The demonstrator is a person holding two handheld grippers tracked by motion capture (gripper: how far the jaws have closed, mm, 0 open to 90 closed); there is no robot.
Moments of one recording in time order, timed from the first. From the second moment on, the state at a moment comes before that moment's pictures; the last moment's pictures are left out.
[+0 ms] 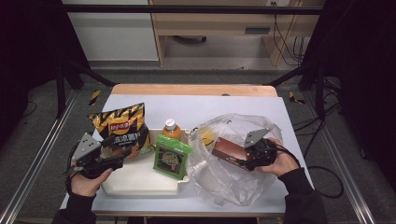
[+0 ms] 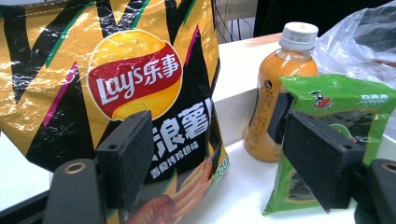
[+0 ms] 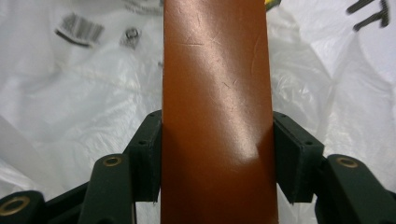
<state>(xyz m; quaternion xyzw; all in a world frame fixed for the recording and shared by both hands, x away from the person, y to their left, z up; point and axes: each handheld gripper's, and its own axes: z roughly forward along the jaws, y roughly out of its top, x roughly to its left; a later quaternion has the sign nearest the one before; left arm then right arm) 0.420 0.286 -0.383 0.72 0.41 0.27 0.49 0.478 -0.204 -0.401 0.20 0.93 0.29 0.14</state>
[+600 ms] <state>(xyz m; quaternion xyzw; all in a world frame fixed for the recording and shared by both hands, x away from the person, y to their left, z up) 0.420 0.285 -0.383 0.72 0.41 0.27 0.49 0.476 -0.187 -0.395 0.18 0.92 0.31 0.14</state>
